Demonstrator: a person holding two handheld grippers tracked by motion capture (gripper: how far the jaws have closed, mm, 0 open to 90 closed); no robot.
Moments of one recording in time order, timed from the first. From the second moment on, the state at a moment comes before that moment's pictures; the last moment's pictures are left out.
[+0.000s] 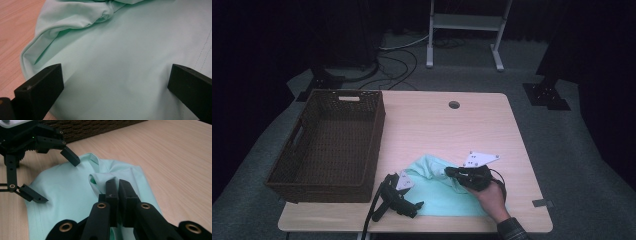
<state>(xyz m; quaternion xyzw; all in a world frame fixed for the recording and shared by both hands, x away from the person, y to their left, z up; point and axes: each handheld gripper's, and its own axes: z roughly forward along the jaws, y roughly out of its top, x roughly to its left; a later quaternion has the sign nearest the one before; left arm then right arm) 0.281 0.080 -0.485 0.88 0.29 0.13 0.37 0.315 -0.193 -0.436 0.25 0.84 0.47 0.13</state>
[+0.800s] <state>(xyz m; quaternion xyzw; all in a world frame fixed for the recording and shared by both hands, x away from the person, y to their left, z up) 0.281 0.080 -0.485 0.88 0.29 0.13 0.37 0.349 -0.218 -0.422 0.29 0.83 0.46 0.14</state>
